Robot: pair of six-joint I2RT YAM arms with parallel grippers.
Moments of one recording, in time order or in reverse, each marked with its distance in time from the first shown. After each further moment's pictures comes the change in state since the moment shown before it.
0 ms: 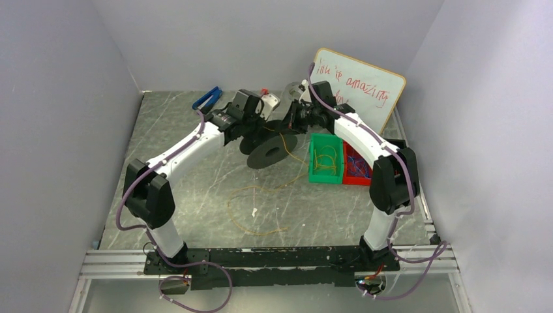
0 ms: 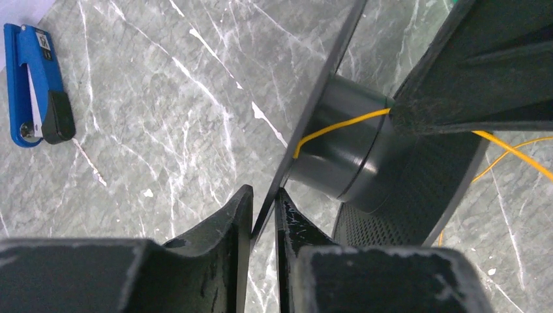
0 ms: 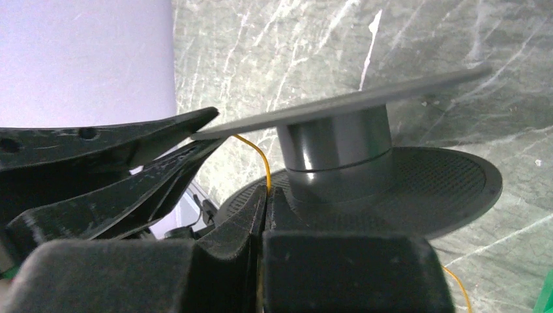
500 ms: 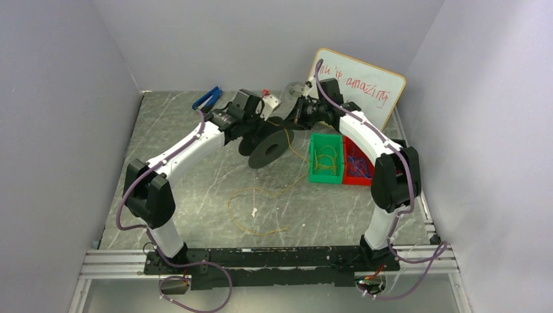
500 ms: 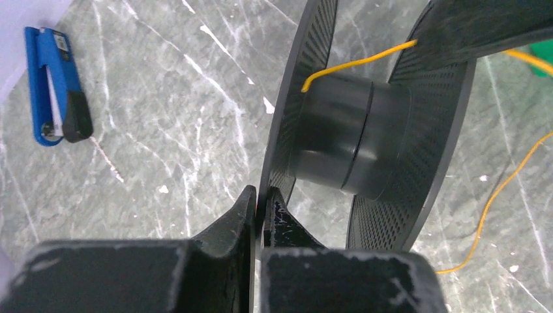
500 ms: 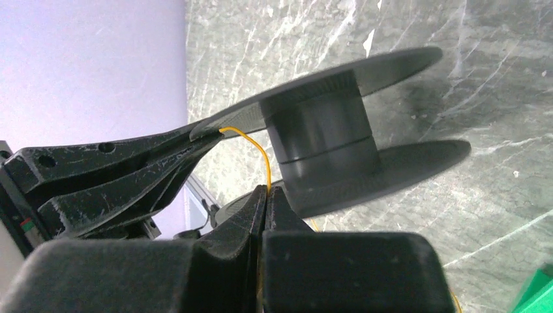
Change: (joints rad) left arm 0.001 0.007 0.016 -0.022 -0.010 0.045; right arm -0.050 0.018 0.003 0.023 -0.047 0.000
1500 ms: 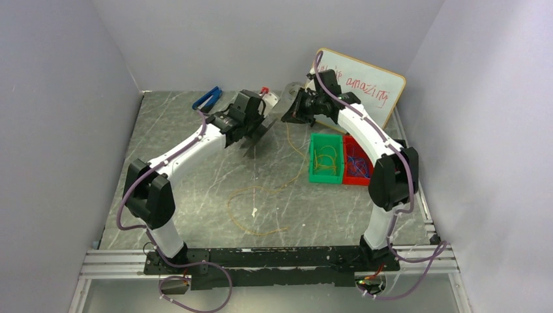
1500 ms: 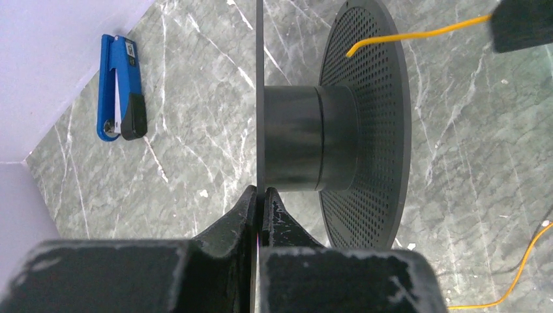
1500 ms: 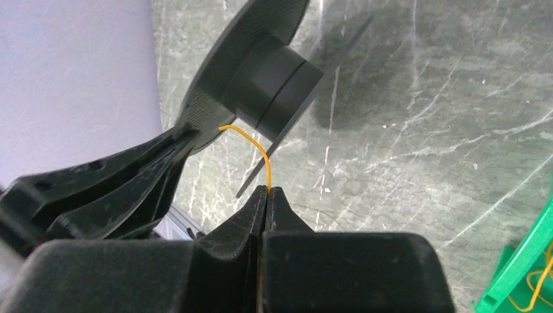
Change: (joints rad) left arm -0.021 -0.004 -0.036 0.115 -0.164 0.027; right arm 0.010 0.006 0.167 -0.172 0.167 -0.010
